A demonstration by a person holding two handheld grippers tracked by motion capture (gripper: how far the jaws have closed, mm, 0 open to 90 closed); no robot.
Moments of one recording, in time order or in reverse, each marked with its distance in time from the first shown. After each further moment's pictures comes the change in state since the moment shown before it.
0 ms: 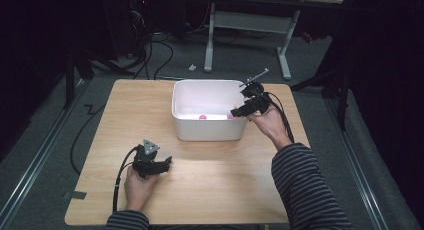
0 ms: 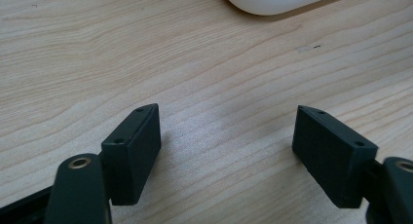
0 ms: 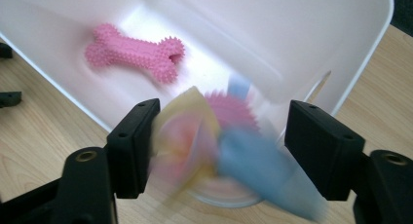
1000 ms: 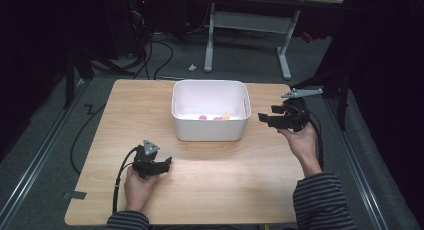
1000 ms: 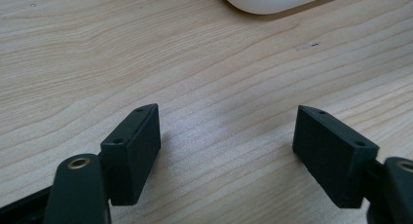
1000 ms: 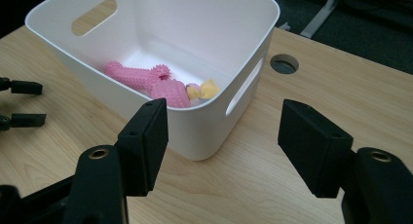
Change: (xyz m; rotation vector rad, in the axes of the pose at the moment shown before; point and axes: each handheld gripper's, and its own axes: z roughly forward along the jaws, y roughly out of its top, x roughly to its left) left arm -0.001 -0.001 -0.001 0.001 -0.003 0.003; right arm -0.021 -0.088 -0.069 -0.309 -0.014 0.105
